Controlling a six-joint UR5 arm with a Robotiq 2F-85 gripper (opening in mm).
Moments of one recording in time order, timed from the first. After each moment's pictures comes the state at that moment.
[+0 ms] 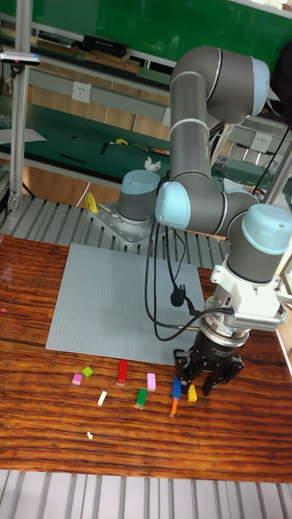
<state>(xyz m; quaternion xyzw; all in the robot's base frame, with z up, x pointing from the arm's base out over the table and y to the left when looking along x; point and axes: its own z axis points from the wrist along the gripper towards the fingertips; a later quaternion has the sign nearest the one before) 0.625 0.162 0.006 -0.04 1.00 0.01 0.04</state>
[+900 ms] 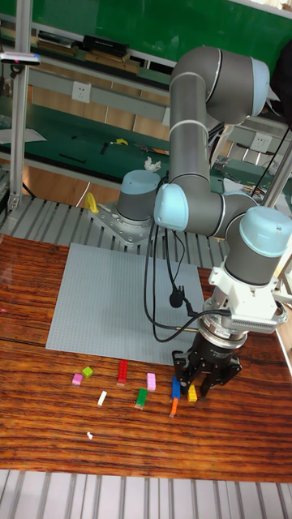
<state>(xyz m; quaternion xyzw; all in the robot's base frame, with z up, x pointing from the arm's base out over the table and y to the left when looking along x) 0.626 0.161 0.002 -0.03 1.00 0.01 0.04</state>
